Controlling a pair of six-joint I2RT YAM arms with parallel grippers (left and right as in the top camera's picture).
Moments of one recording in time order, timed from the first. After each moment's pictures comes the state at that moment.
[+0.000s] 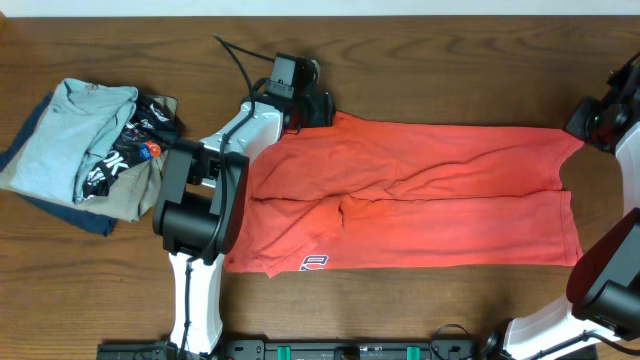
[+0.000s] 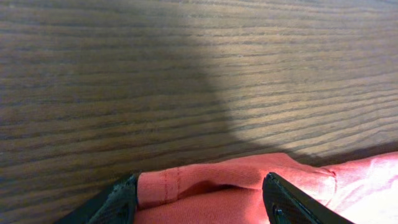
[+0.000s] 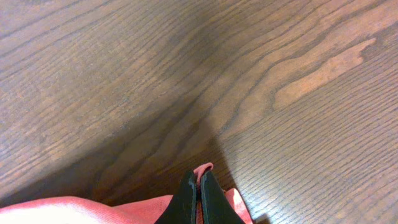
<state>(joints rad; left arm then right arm) -0.32 2.22 1.52 -0.27 0.27 -0.33 -0.44 1.81 1.40 -0.62 -0.05 0.13</state>
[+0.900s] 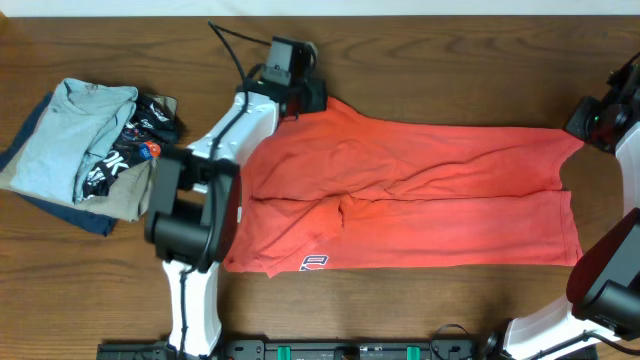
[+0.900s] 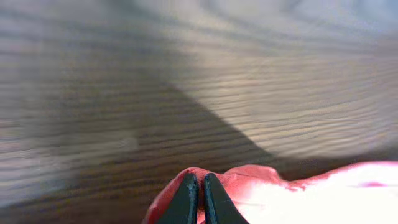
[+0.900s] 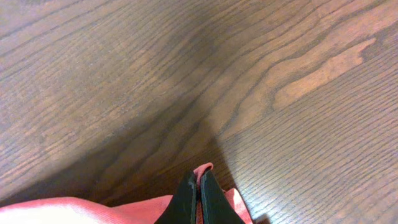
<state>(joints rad) -0.31 2.12 1.59 -0.35 0.25 -0.35 -0.44 1.81 1.40 -0.62 -0.05 0.13</state>
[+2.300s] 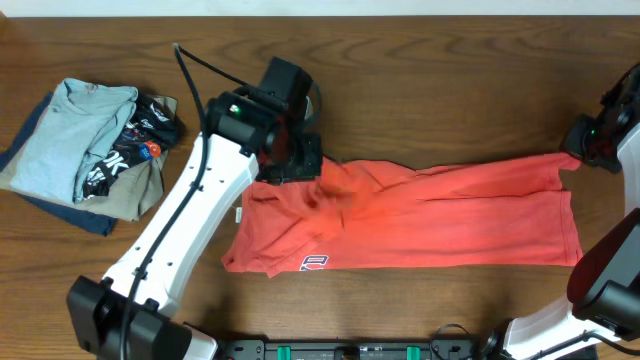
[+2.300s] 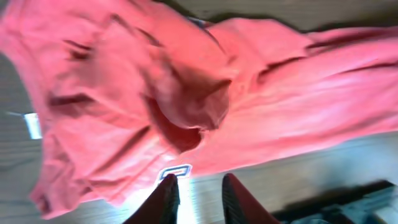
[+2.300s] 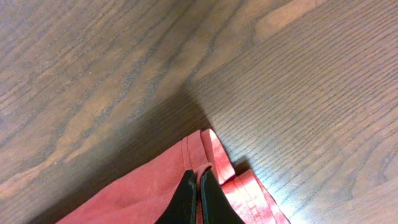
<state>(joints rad) -0.46 1.63 1.55 -1.23 0.20 -0.47 -0.45 1.81 1.40 -0.80 0.01 0.13</state>
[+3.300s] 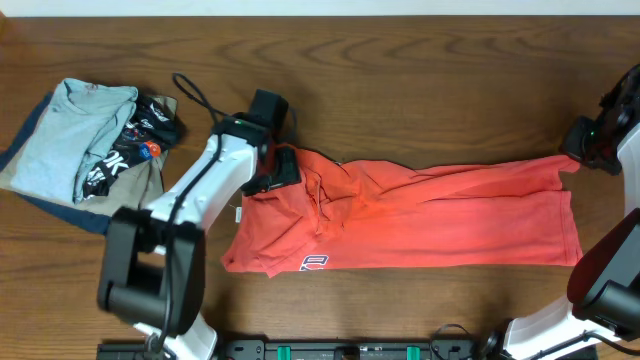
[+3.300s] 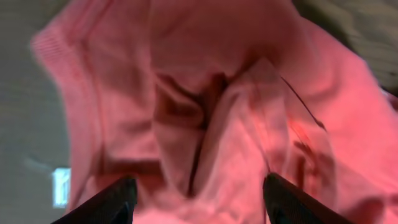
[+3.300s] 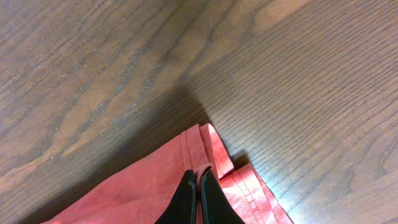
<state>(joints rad) -0.32 1.81 1.20 -0.81 0.09 -0.55 -0.45 1.81 1.40 -0.82 0.02 0.13</state>
